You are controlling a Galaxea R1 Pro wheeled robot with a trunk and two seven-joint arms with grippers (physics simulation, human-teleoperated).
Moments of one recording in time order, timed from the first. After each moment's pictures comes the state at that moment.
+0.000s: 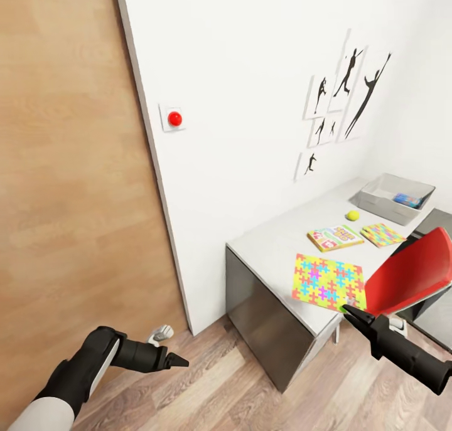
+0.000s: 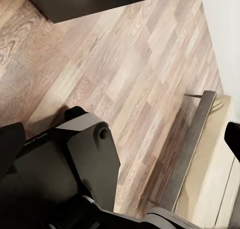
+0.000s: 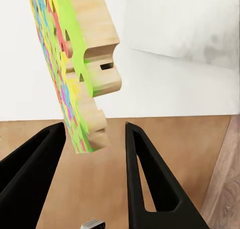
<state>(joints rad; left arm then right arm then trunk) -0.52 0.15 -0.05 -0.83 -0.08 0.95 -1.07 -0.04 -0.41 -0.23 -1.52 -1.67 0.75 0.01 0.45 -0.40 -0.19</state>
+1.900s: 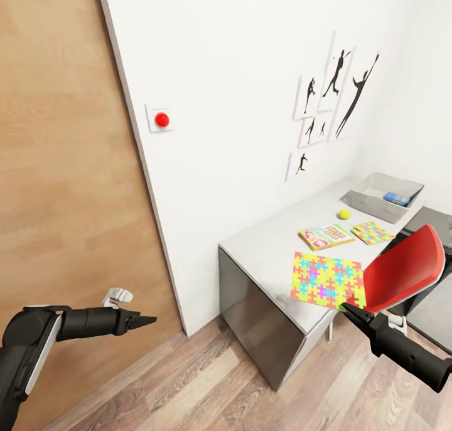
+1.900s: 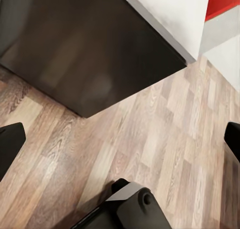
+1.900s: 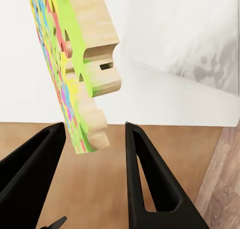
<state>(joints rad) -0.38 0.29 0.15 -1.49 -0.07 1.04 -1.16 -0.04 -0.41 -0.23 -1.55 -1.61 0.74 0.03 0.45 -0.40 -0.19</state>
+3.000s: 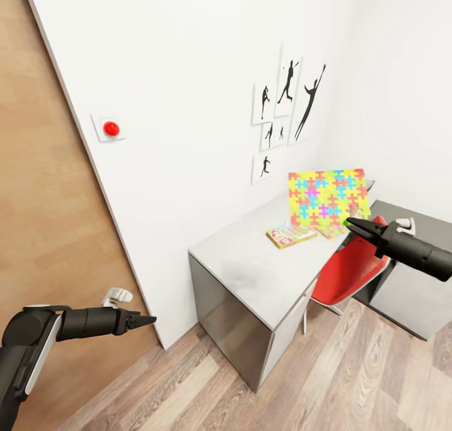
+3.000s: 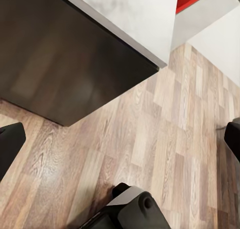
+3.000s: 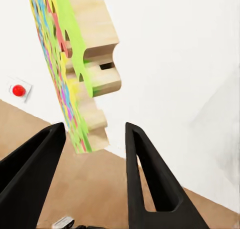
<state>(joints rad) -0.38 0.29 0.15 -1.49 -0.07 1.04 -1.16 -0.56 -0.53 -0.23 -1.53 -1.59 1.01 0.08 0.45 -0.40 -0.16</state>
